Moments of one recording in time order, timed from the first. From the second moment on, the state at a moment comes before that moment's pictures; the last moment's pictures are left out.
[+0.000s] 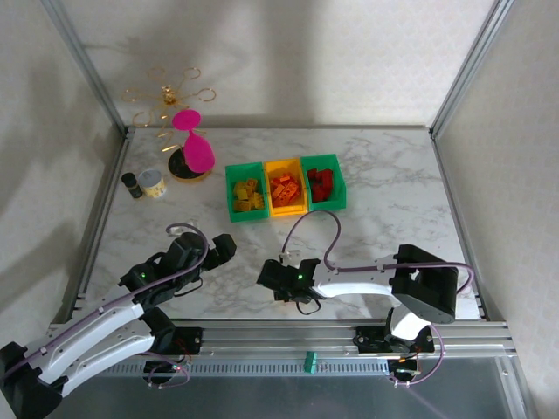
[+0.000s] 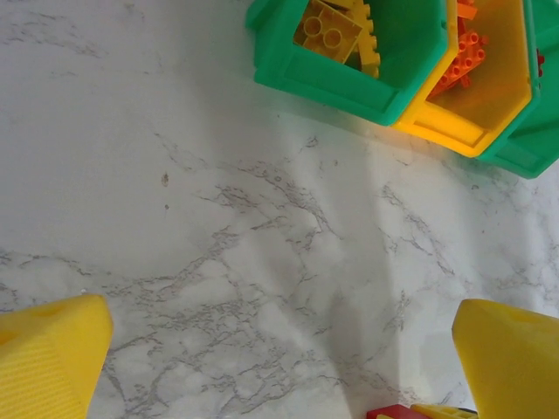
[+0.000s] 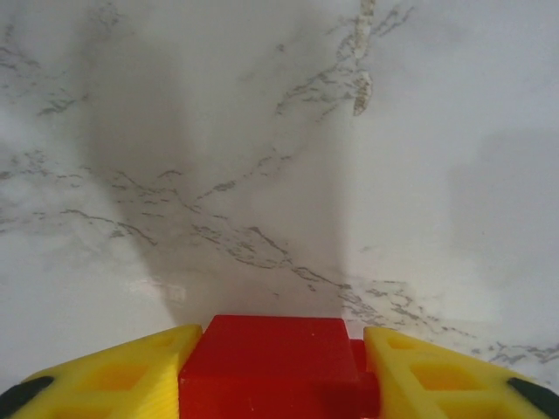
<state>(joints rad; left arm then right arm) -0.70 0.71 0.52 -0.56 -0.24 -1.04 1.29 1.62 0.88 -0.57 0.26 1.09</state>
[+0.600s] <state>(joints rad) -0.70 0.84 0.62 -0.46 -0.24 -0.99 1.05 1.44 0.97 -0.57 0.40 0.85</state>
